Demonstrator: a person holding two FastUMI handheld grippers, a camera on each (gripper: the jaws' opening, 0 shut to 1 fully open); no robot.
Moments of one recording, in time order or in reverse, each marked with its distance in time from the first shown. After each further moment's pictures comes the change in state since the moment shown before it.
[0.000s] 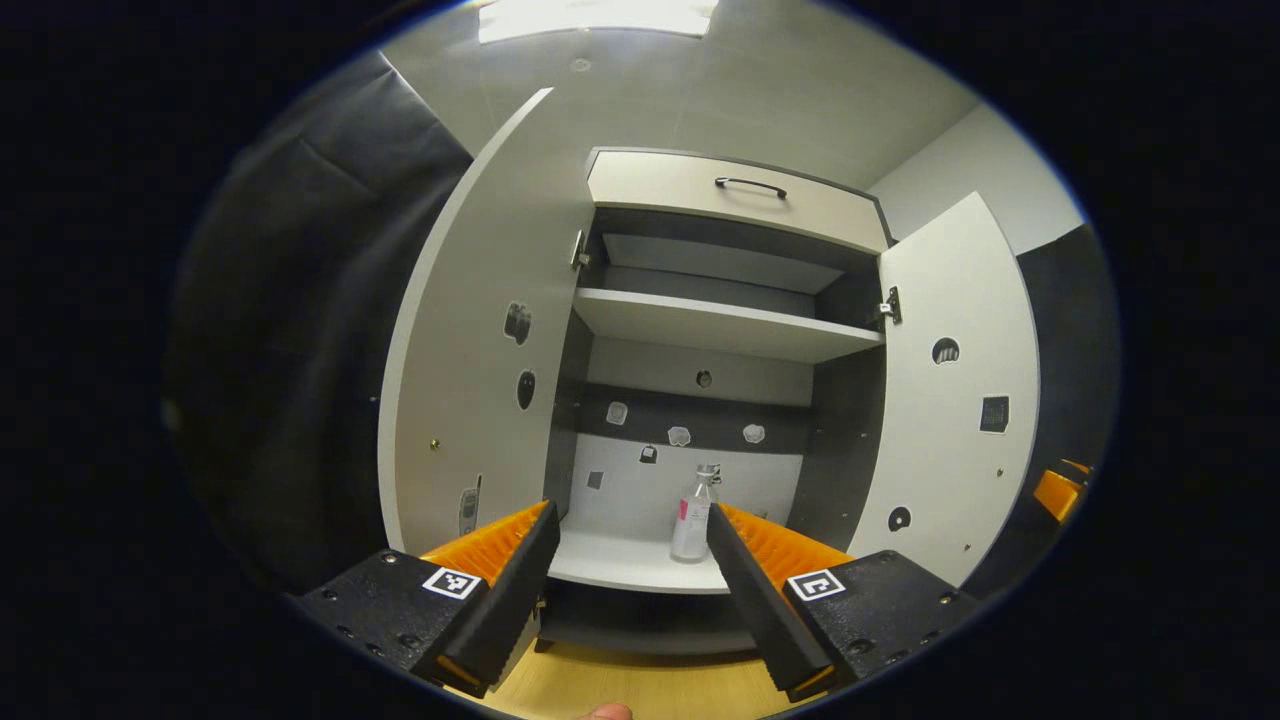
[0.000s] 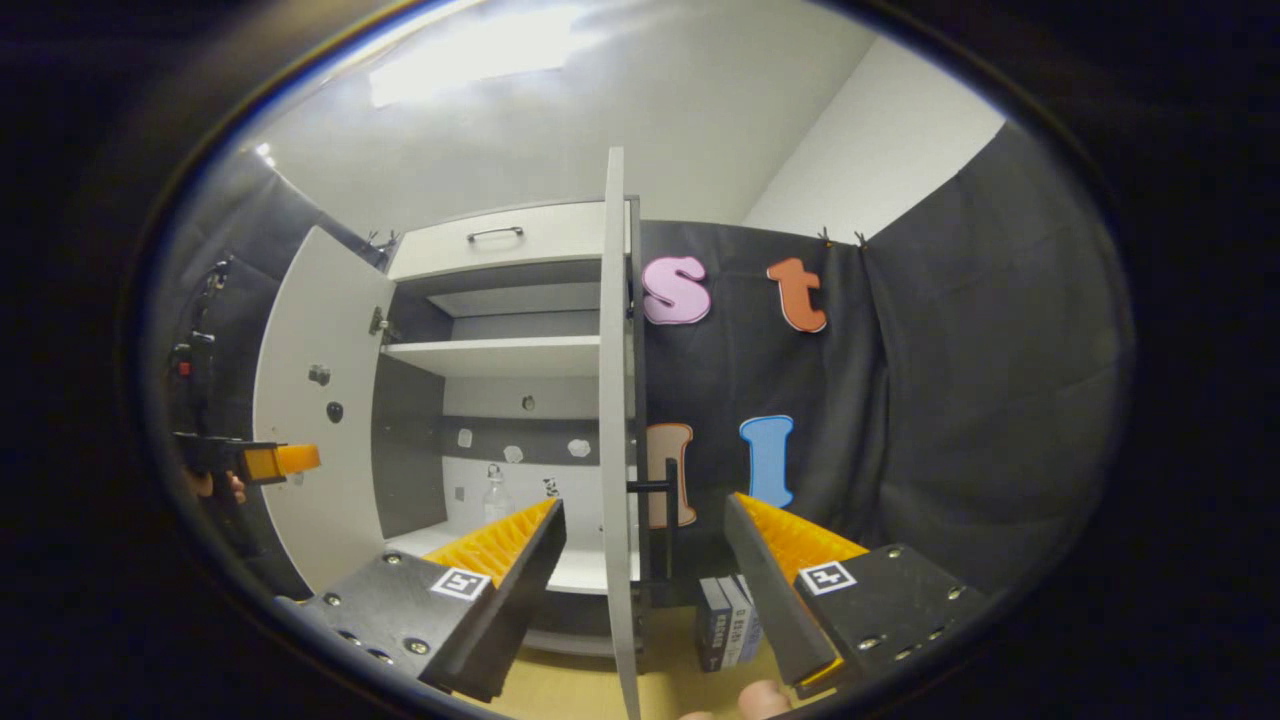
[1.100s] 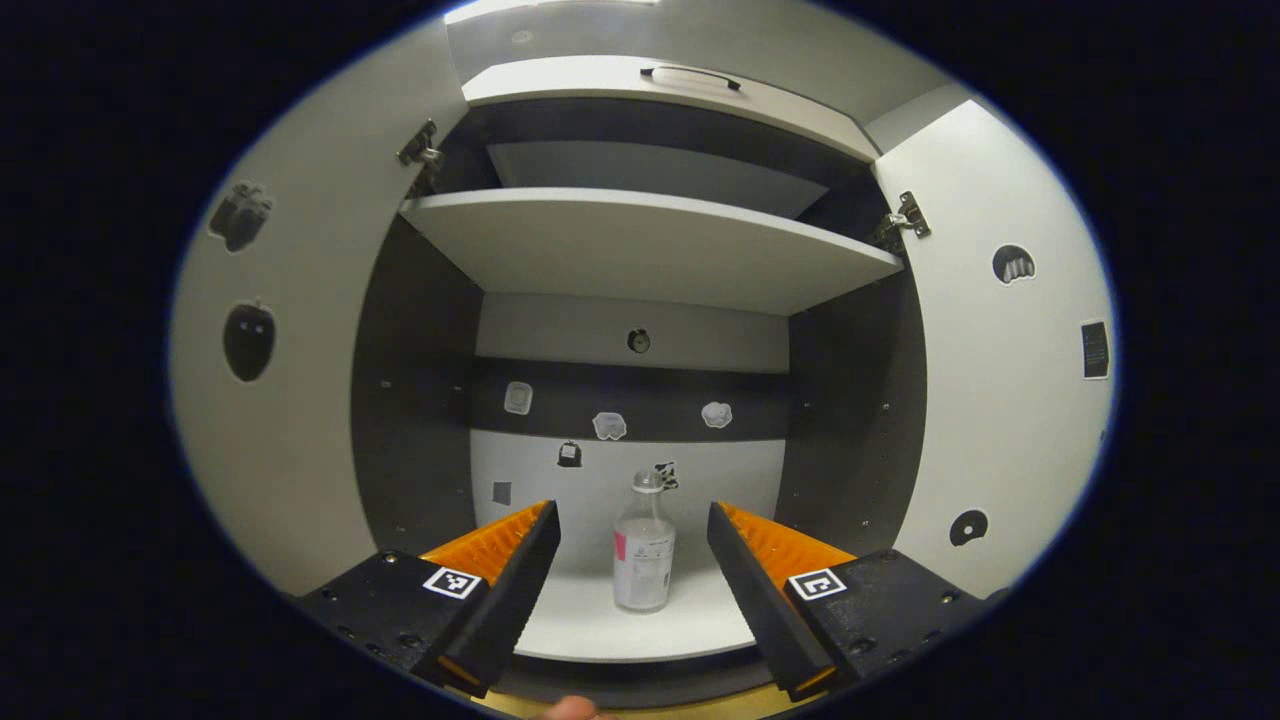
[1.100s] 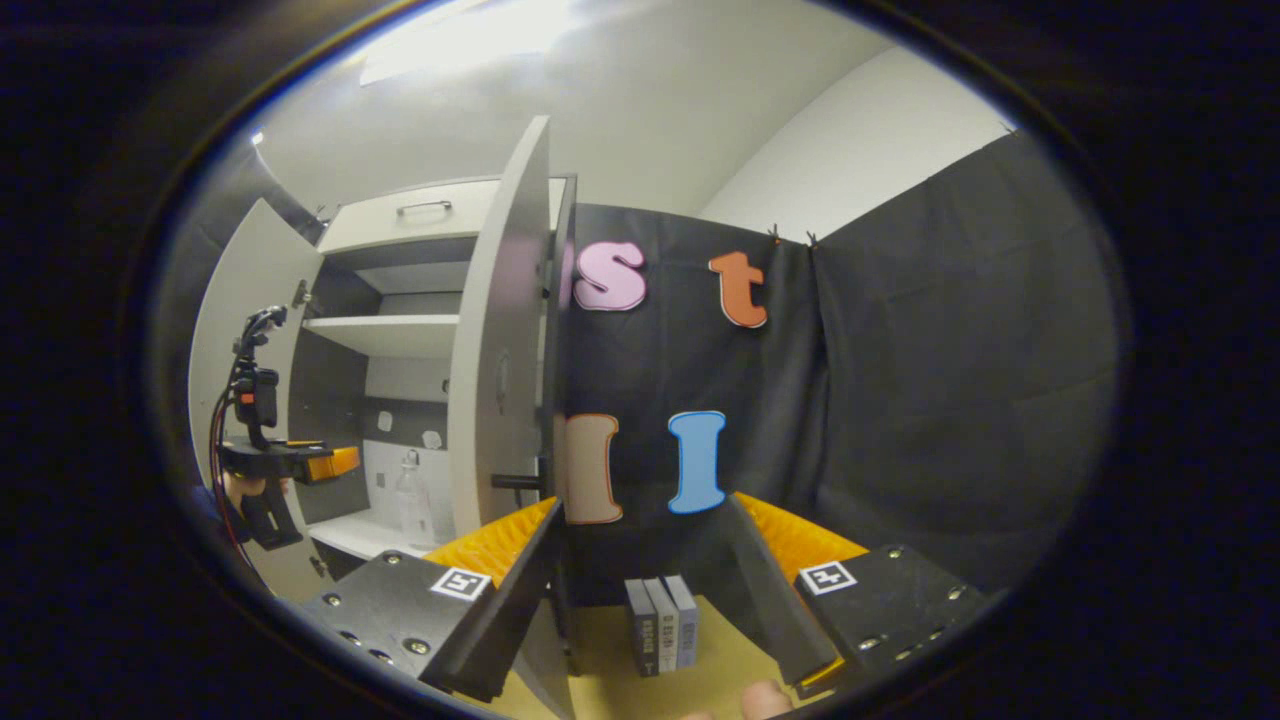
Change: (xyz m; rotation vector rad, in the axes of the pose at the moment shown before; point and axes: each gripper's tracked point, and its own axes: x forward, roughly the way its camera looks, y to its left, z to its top) left arm 0.209 -0.079 -0.064 0.042 0.057 -0.187; right arm 0.028 -0.086 -0.014 -0.073 0.025 -0.202
